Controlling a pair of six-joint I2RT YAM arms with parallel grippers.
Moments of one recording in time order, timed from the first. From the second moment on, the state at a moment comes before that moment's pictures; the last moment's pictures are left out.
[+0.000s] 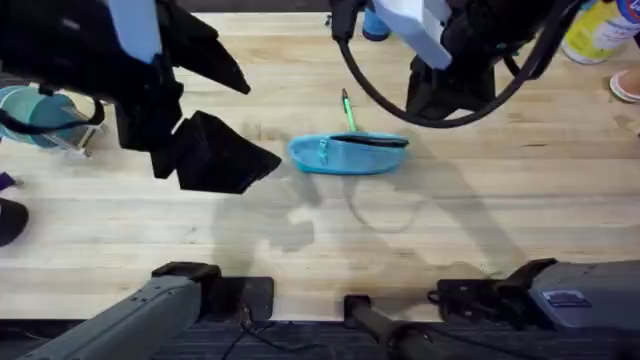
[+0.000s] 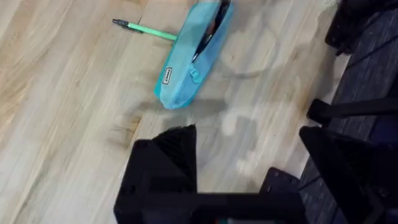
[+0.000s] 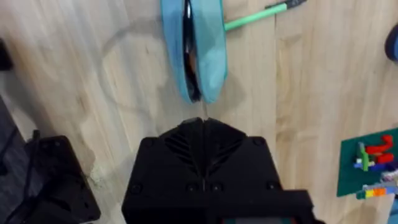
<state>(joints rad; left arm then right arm) -0.06 1.19 1.58 -1.65 0.61 0.94 0.55 1.56 1.68 -1.44 -0.08 -0.88</state>
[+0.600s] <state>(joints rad) -0.06 1.19 1.58 -1.65 0.61 0.94 0.55 1.73 1.67 -1.39 -0.17 -0.88</state>
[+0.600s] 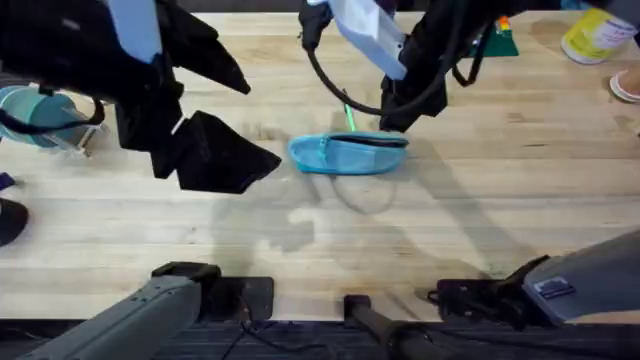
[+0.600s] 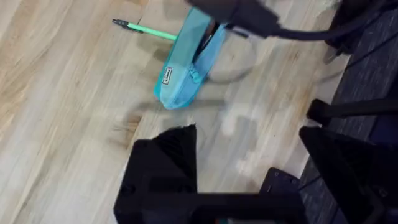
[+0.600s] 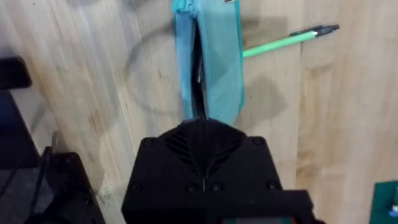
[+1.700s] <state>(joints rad) -0.06 1.19 1.58 -1.65 0.61 0.94 0.55 1.89 1.67 -1.39 -0.24 -0.88</state>
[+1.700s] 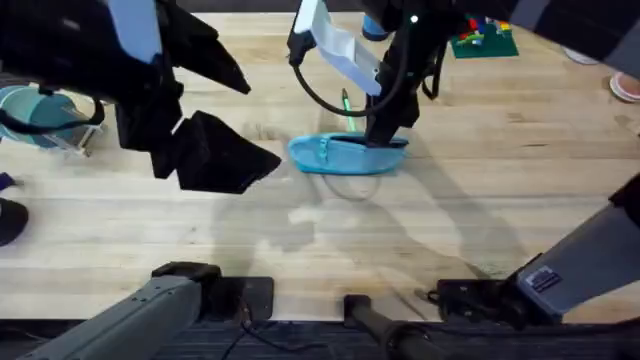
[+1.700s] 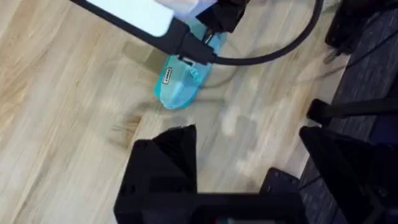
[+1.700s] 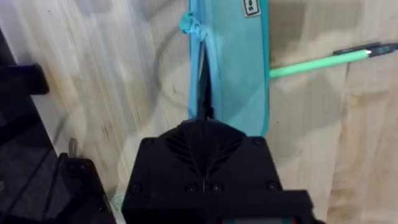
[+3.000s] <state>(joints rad) -0.06 1.19 1.58 -1.65 0.61 0.94 0.55 2.02 1.67 -1.31 -0.26 -0.88</state>
